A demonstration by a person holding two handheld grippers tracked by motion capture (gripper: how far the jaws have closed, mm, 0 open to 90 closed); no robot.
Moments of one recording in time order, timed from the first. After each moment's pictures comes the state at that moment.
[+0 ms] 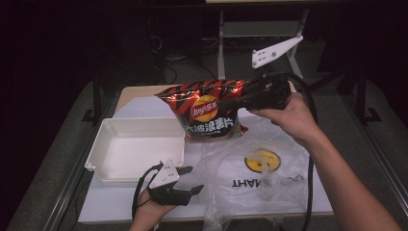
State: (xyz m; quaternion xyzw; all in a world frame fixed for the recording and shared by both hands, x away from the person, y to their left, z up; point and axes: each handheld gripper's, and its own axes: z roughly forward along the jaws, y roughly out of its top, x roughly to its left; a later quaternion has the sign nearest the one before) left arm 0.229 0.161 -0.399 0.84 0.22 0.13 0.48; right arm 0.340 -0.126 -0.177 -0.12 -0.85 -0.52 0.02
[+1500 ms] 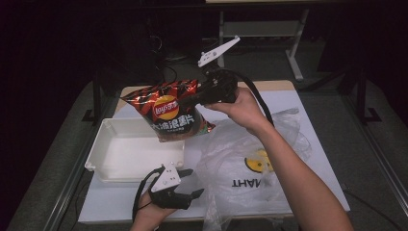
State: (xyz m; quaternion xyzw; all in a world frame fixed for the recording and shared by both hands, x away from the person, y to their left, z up) left arm 0.226 0.158 -0.407 0.84 0.22 0.13 0.48; right arm 0.385 -0.038 -0.202 -0.12 -0.86 -0.50 0.05
